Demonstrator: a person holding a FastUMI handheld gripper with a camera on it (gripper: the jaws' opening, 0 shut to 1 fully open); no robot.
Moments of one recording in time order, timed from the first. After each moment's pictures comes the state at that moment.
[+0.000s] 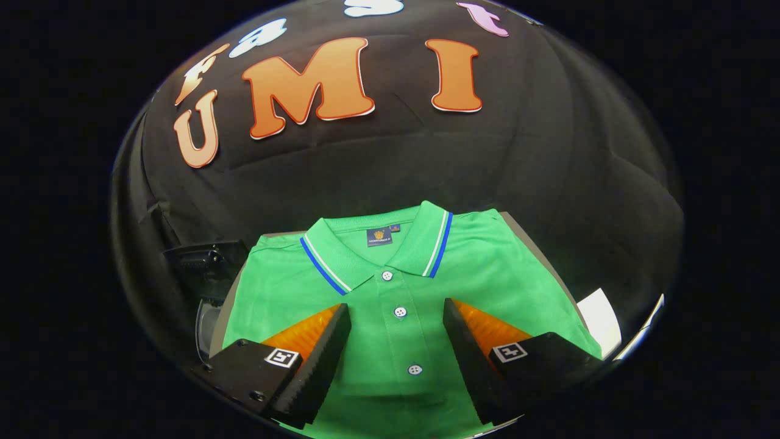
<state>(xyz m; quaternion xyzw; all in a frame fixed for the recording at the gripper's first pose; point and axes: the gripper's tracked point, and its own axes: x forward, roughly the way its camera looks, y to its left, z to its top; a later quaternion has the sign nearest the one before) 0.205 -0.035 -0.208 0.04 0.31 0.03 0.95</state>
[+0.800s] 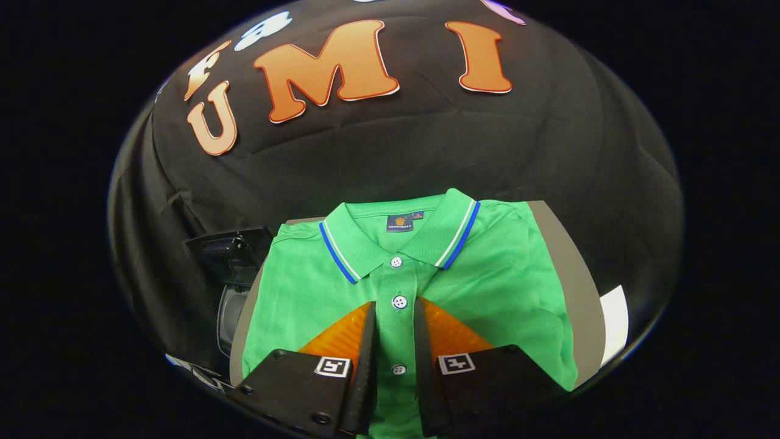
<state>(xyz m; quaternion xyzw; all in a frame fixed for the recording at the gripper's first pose) 0.204 -0.020 -0.208 0.06 0.36 0.10 0.92</state>
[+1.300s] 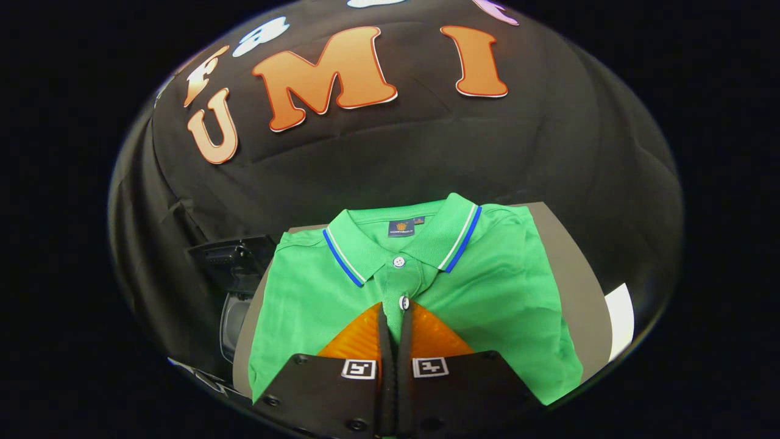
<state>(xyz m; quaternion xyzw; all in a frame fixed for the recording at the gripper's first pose) 0.205 -0.019 -0.209 0.07 0.33 0.10 0.94</state>
